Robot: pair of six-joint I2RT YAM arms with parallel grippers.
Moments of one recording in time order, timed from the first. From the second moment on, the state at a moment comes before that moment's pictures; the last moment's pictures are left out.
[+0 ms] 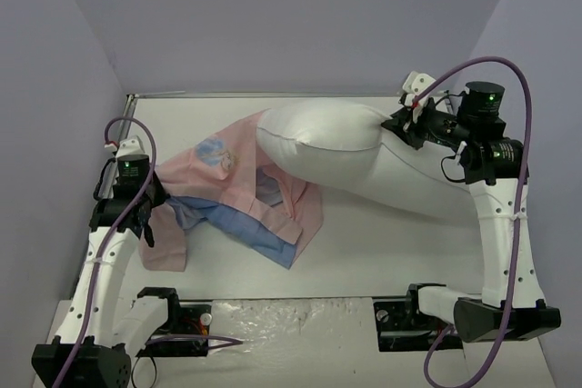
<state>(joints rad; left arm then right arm) -0.01 0.90 0.90 -0.72 -0.25 -0.36 0.01 1.19 1.52 -0.77 -0.80 -0.68</state>
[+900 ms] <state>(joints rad) 0.18 1.17 1.09 -0.68 -0.17 -0.31 -0.09 1.19 1.57 -0.77 -0.81 -0.65</state>
